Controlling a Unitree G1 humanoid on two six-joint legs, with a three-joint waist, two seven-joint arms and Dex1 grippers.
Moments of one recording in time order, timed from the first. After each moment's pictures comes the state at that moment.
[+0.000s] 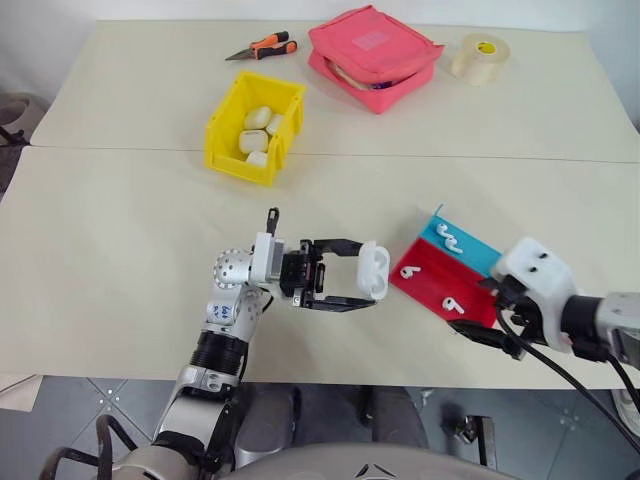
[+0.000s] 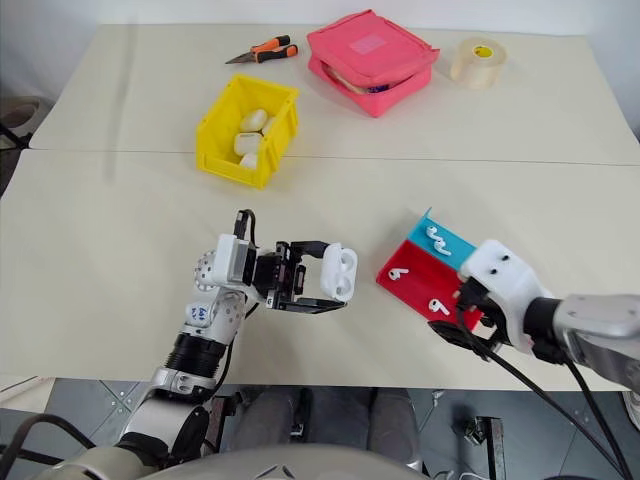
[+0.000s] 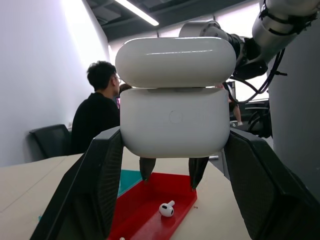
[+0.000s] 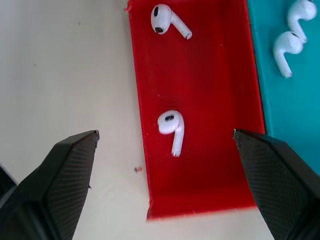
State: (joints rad) left arm -0.43 0.10 -0.11 0.23 -0.53 -0.26 -1.43; right arm -0.03 -1.20 -0.23 -0.76 0.94 1.21 0.43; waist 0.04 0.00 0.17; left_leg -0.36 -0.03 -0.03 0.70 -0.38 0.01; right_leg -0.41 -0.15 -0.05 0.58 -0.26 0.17
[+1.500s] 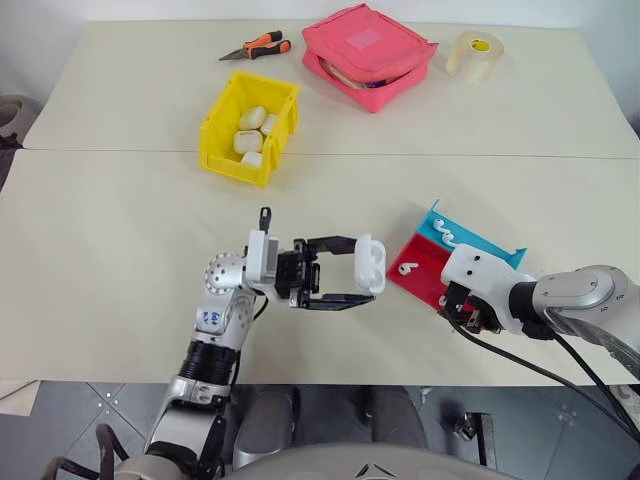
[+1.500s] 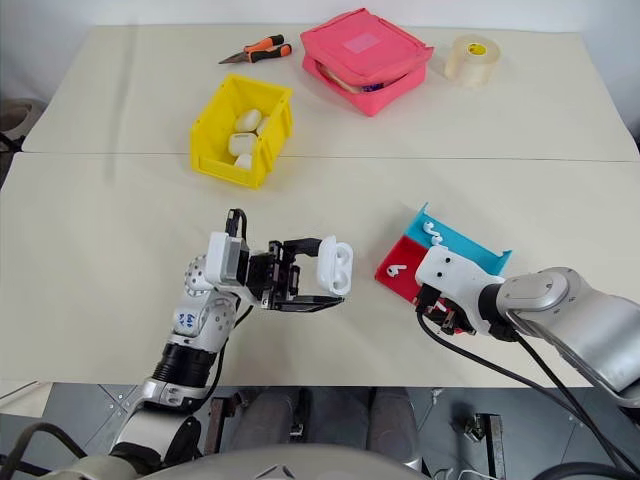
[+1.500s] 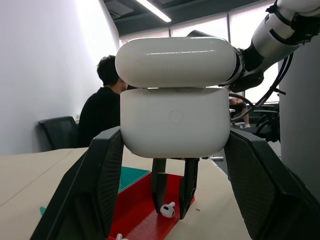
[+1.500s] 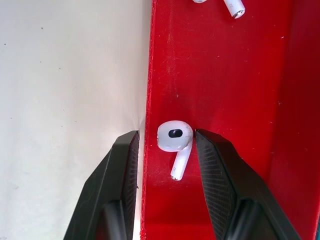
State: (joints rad) left arm -0.37 0.14 -0.12 0.11 -0.53 -0.18 -1.35; right arm -0.32 -1.17 0.20 -0.74 0.61 1.29 0.58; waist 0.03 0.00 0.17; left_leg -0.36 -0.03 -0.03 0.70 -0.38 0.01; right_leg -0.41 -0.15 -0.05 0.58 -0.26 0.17
